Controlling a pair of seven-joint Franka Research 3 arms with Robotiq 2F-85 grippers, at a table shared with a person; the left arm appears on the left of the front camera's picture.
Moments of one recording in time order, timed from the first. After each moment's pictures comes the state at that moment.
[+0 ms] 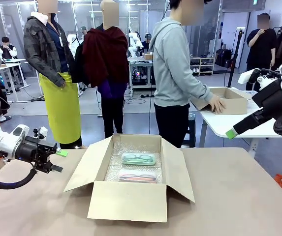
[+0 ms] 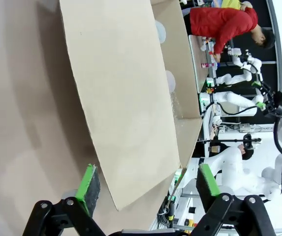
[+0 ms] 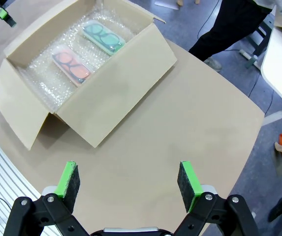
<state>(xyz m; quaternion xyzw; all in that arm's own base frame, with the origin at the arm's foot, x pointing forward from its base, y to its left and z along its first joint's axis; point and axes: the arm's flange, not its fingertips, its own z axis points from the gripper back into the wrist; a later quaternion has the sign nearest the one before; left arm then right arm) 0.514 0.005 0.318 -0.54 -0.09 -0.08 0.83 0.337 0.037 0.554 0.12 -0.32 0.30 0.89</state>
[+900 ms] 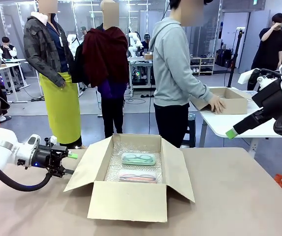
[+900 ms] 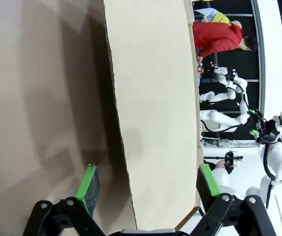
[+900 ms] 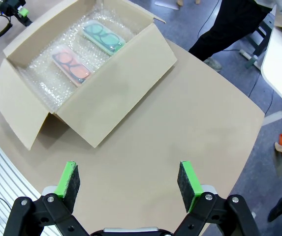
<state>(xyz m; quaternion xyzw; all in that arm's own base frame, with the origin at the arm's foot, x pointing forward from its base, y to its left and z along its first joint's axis) 0.560 -0.012 0.253 -0.59 -0.08 -0.03 0.80 0.337 0.037 0.554 0.12 -0.32 0.30 0.89</state>
